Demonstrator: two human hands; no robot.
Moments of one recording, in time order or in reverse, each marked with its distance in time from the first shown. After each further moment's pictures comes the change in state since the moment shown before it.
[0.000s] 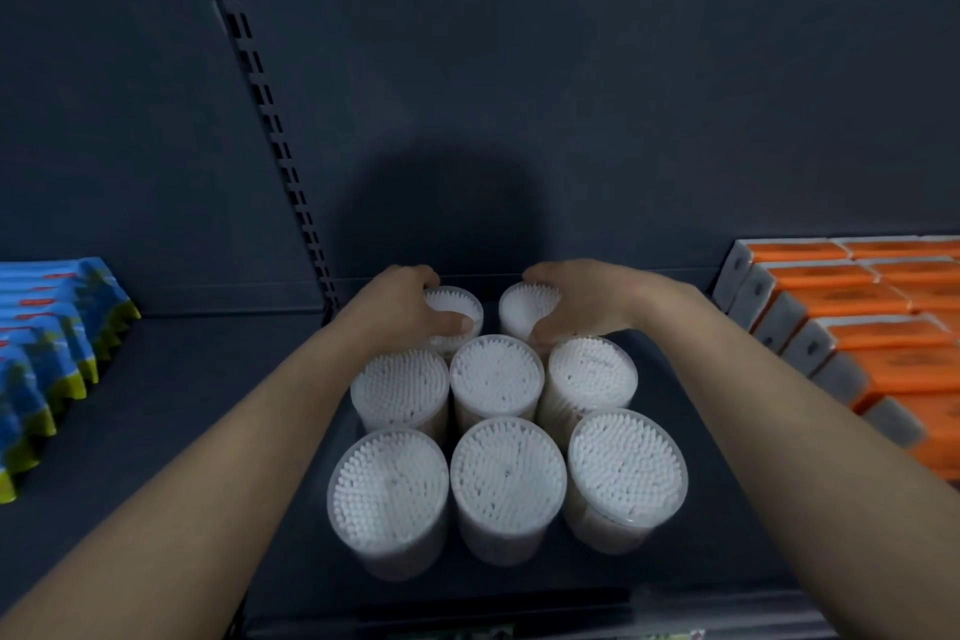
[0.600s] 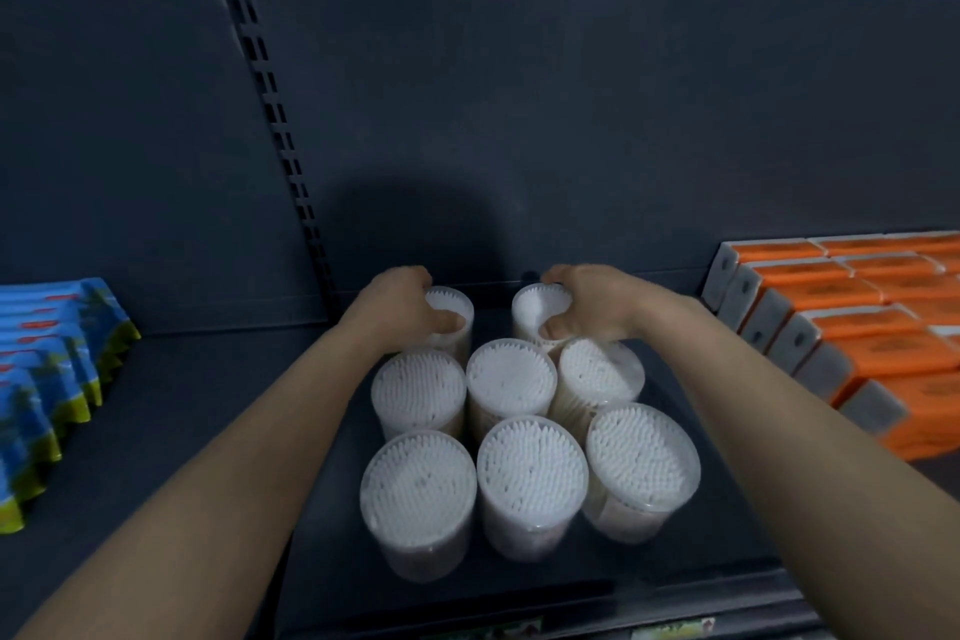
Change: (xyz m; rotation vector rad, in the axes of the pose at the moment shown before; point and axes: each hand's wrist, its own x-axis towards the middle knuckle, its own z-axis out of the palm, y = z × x) left_hand -0.007 -0.001 -0.014 0.012 0.056 0.018; right_hand -0.006 -0.009 0.005 0.007 0.117 0.110
